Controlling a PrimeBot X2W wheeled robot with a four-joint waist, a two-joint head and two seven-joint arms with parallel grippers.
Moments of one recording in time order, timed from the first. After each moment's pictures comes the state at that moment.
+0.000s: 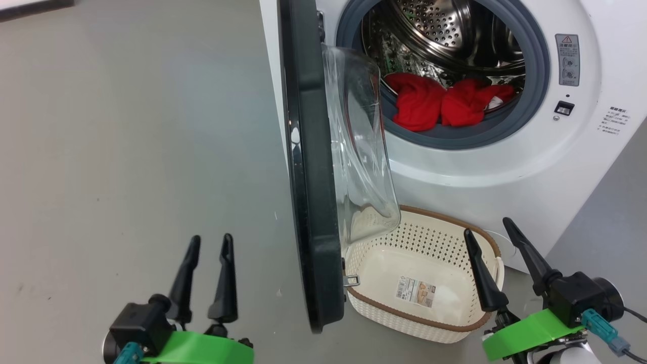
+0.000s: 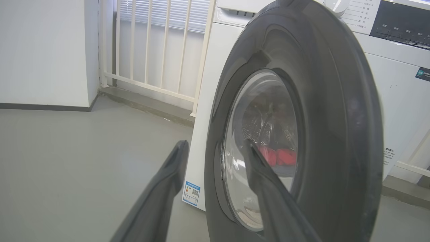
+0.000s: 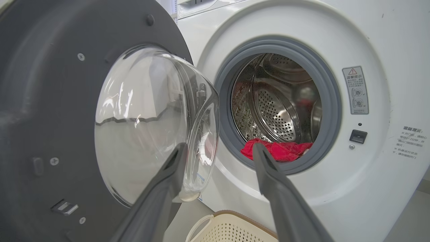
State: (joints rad) left arm -0.12 0.09 -0.26 0.07 -0.42 0.16 -0.25; right arm -0.04 -0.05 0.05 0.14 0.18 0.12 -0.25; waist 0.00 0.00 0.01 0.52
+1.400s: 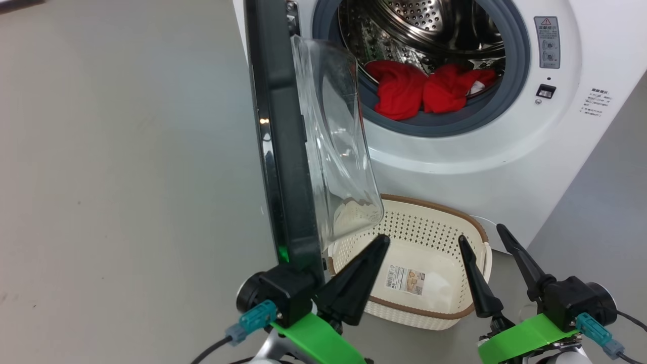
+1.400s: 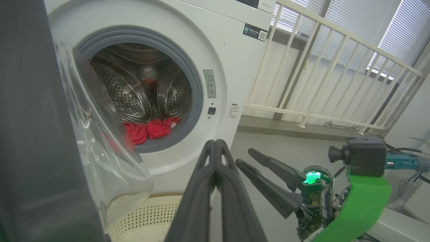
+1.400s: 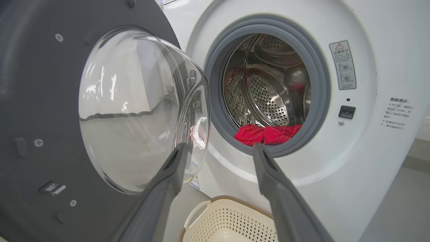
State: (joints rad) left arm -0.32 0.05 -0.65 -0.02 -0.51 0.05 -0.02; right arm -0.02 -0.05 0.06 0.14 0.19 0.12 -0.25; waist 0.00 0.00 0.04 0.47
